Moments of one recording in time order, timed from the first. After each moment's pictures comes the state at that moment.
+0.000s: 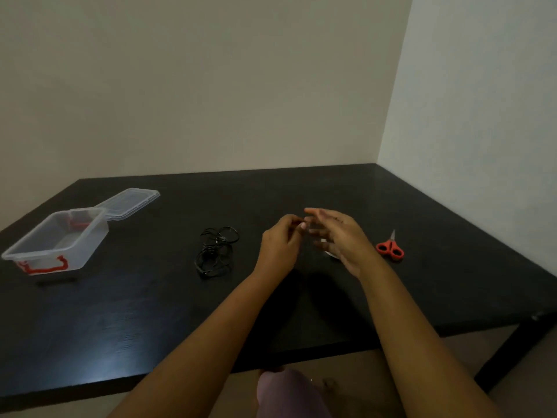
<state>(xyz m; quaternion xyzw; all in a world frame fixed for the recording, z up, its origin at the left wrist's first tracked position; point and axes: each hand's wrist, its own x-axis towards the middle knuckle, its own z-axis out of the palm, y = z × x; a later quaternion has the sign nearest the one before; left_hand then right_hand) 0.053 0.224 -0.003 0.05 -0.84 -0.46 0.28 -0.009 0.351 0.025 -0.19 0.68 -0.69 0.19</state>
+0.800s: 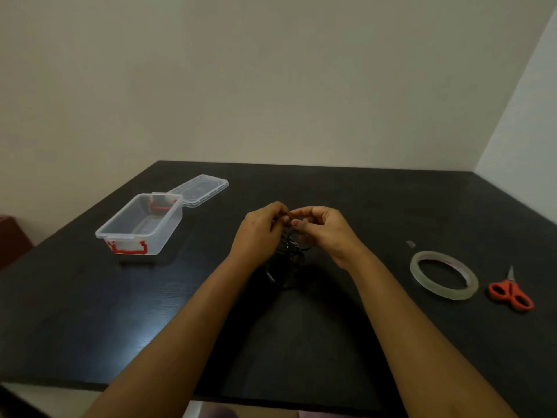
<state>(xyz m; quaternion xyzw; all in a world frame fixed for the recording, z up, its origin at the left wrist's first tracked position) 0.097 0.063 0.008 0.13 -0.89 -0.29 0.33 -0.001 0.189 0.021 -0.36 0.67 -0.60 0.23</state>
